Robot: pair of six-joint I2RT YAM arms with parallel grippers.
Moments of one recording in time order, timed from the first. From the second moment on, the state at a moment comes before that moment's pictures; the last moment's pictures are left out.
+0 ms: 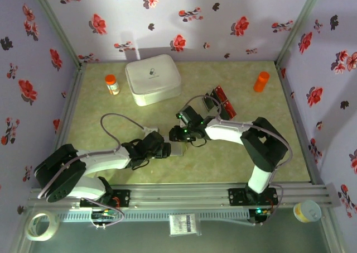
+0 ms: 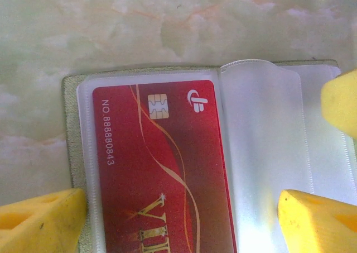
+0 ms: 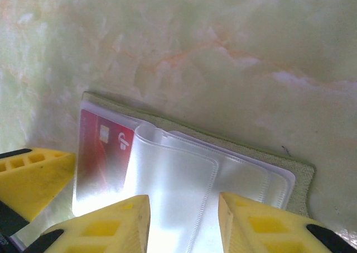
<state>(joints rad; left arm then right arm) -0.96 1.36 0.51 -0.12 -0.27 -0.79 0.82 1.75 0.97 -0.21 -0.29 0.72</state>
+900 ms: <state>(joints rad) -0.96 1.34 0.49 -0.10 -0.29 -0.79 0.81 1.80 0.95 -0.07 -0.34 0.80</state>
